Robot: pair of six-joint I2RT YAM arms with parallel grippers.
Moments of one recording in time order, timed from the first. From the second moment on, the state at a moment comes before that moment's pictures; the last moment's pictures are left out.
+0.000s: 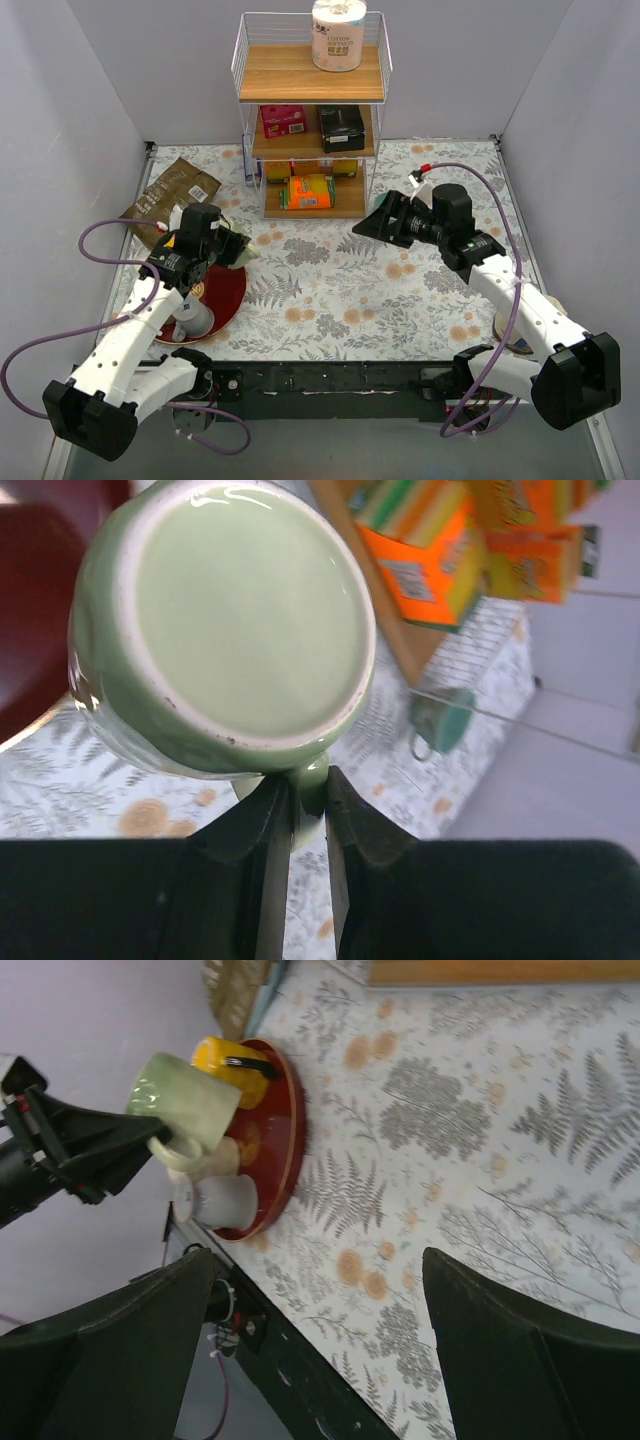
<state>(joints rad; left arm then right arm) -0.37 0.97 0.93 -0.75 -0.21 -1.35 0.41 1.13 0.87 -0.22 -0.48 0.71</state>
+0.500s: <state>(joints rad) -0.37 1.06 0.98 -0.28 0.22 -1.26 0.50 1.19 0.89 0.14 -0.71 1.09</state>
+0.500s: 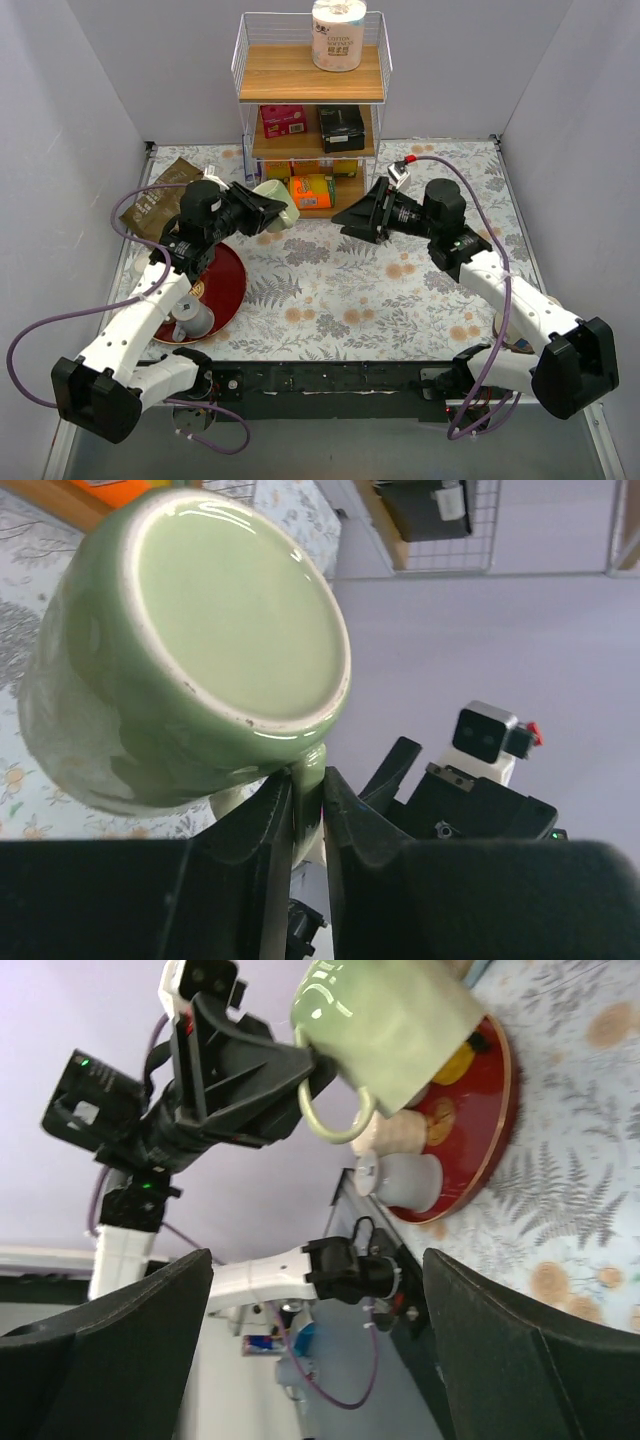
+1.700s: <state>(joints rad) -0.44 1.18 1.08 -0.24 0.34 -1.27 0.76 1.32 1.08 0.12 -0.48 0.80</state>
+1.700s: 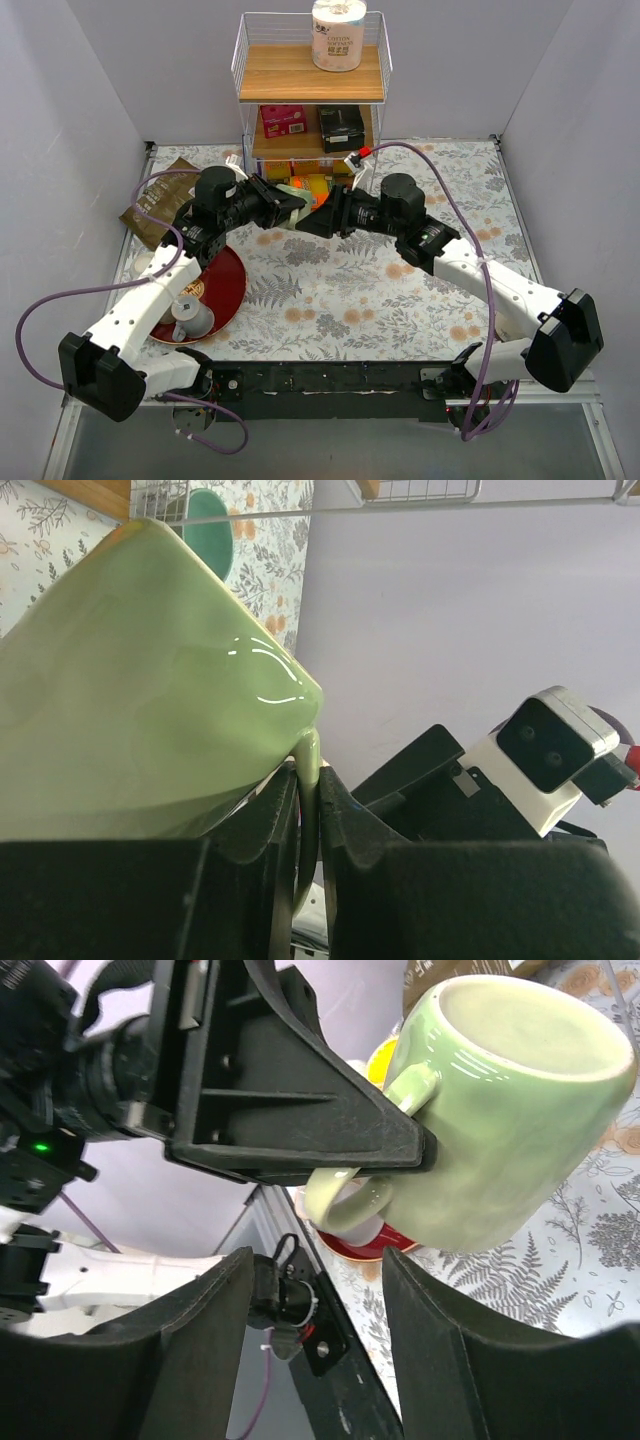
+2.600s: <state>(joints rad) -0.48 1.21 1.10 -0.28 0.34 -1.29 0.79 1.40 1.10 0.15 -0.45 0.73</state>
